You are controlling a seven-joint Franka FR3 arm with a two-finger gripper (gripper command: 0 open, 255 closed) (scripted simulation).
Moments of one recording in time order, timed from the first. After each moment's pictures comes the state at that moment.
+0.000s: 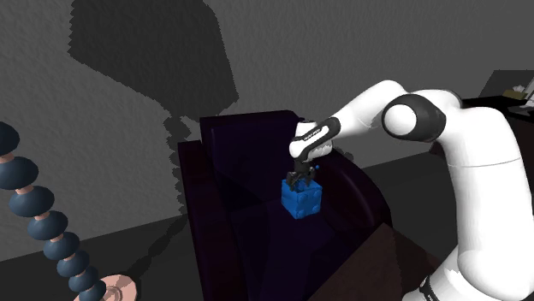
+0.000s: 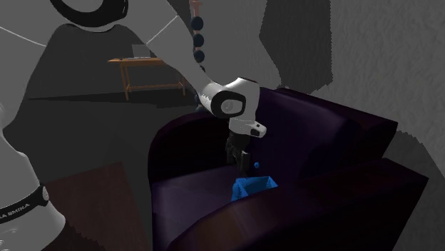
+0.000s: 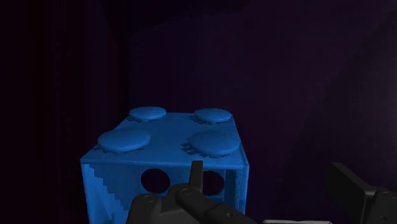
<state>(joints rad) -0.09 0.63 -0.07 -1.85 0.07 2.34 0.03</state>
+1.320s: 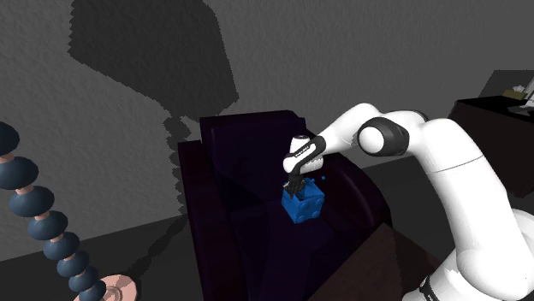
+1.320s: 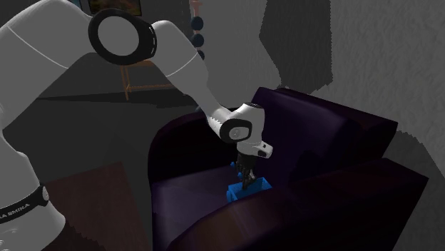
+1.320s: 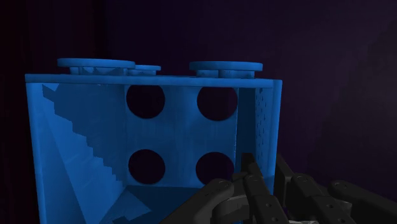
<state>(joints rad) -0.10 0.89 -0.06 -1.66 0.09 2.47 0.02</state>
